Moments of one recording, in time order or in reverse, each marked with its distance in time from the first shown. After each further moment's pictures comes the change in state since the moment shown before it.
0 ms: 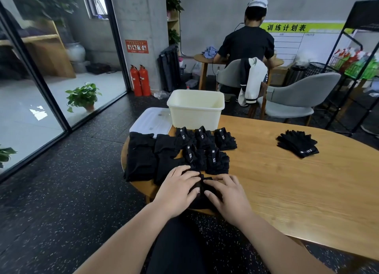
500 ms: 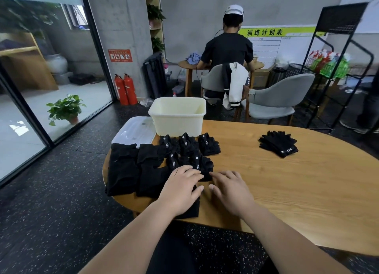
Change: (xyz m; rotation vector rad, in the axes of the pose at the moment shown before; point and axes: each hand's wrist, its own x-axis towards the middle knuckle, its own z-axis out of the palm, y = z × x) left_hand 0.055 0.043 0.000 -0.022 -0.056 0.025; right_hand 0.019 0.047 -0.046 -0.121 -0.099 0.139
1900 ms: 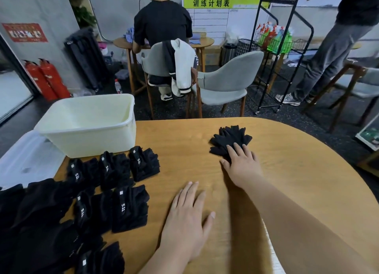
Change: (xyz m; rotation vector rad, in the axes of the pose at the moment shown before) left_hand 0.147 0.136 0.109 -0.069 -0.239 0.041; right_hand 0.111 0.258 -0.053 -0.276 -0.093 0.506
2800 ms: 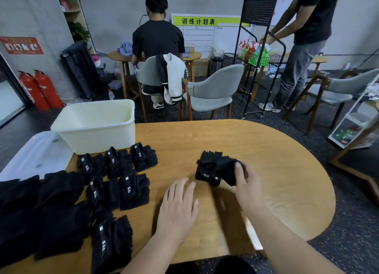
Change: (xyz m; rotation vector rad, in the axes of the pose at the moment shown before) left_hand -0.051 -0.003 0.018 0.053 0.348 0.047; right_hand -0.164 0.000 -0.013 1.069 0.443 0.234
